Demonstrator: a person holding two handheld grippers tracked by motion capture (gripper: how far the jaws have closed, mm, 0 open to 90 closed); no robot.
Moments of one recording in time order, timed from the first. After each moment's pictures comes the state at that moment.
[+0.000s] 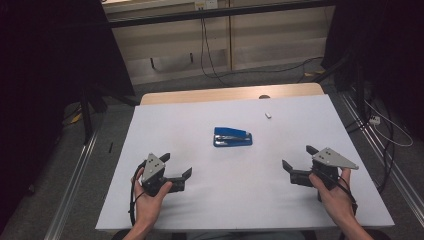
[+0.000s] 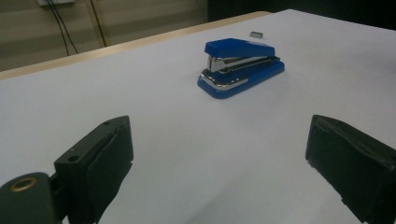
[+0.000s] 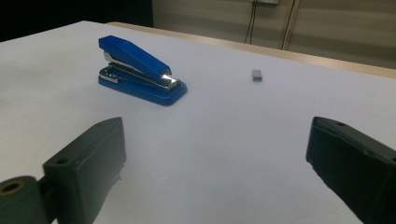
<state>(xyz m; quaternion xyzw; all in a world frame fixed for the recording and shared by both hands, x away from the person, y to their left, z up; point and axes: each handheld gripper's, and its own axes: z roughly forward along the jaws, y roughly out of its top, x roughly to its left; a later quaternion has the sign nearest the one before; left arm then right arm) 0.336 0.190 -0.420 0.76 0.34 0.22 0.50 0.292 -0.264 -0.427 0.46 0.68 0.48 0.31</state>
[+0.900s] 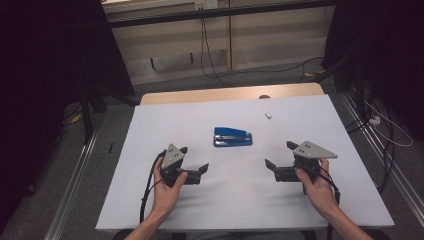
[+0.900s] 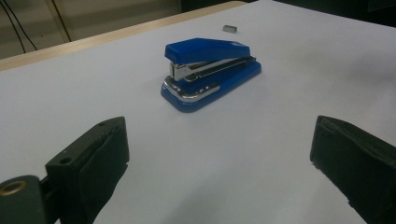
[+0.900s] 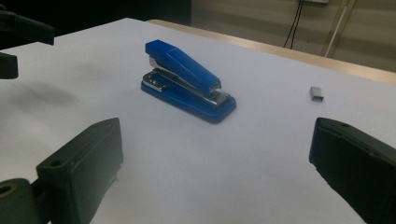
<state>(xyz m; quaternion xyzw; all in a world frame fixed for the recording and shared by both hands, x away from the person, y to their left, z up) 0.364 0.149 -0.425 0.79 0.31 0.18 0.50 0.317 -0.231 -0.423 0.41 0.72 0.50 0.26</state>
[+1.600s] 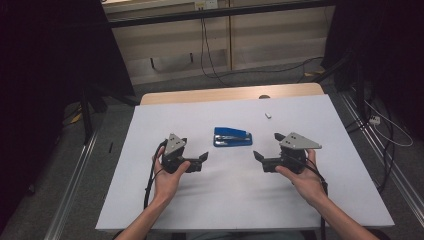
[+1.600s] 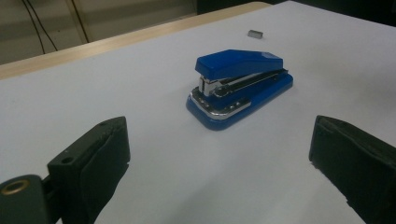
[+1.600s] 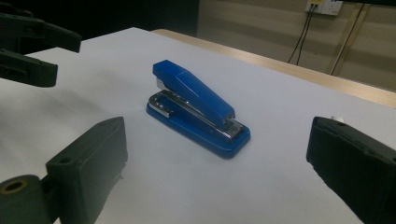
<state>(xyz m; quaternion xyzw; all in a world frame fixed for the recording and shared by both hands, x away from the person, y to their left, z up) 0.395 0.142 -0.421 0.79 0.33 0.19 0.48 0.343 -0.205 -0.416 0.40 0.72 0.51 0.27</state>
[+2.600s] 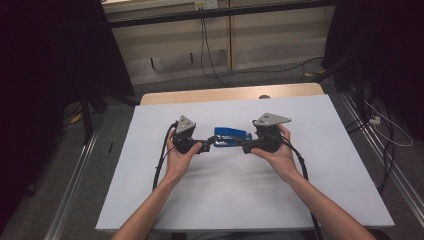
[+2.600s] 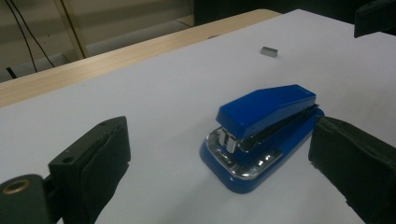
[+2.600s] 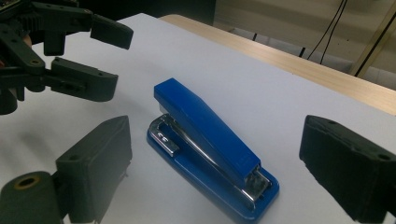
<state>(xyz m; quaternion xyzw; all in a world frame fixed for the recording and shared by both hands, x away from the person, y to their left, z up) 0.456 0.114 -0.420 0.79 0.33 0.18 0.49 0.411 -0.163 -0.406 0.38 0.76 0.48 0.22</state>
